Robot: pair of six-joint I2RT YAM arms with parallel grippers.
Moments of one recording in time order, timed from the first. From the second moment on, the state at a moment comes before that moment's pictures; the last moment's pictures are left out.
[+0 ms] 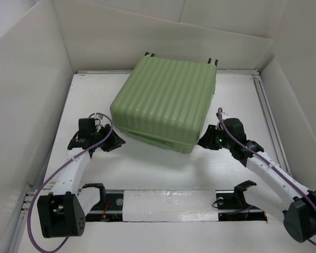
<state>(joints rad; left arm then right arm) 0.03 1.00 0.63 -0.55 0.43 -0.58 0.40 0.95 0.59 -0.31 -0.25 0.56</state>
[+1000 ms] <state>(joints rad) -0.28 0.69 0.46 -0.06 0.33 -0.77 0.50 0.94 0.42 0.13 -0.33 0.43</state>
